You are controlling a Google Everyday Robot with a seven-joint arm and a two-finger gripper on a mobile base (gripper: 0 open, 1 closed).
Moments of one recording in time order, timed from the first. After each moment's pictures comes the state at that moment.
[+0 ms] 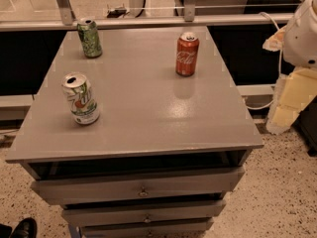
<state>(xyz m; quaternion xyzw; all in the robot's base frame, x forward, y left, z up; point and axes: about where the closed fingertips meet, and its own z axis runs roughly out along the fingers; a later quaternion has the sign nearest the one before) 0.438 -0.217 0.976 -0.60 0.78 -0.03 0.16</state>
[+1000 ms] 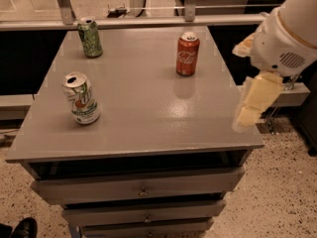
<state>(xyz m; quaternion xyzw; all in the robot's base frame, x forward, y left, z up) 0.455 -0.168 0.958 -0.61 0.76 0.03 0.20</state>
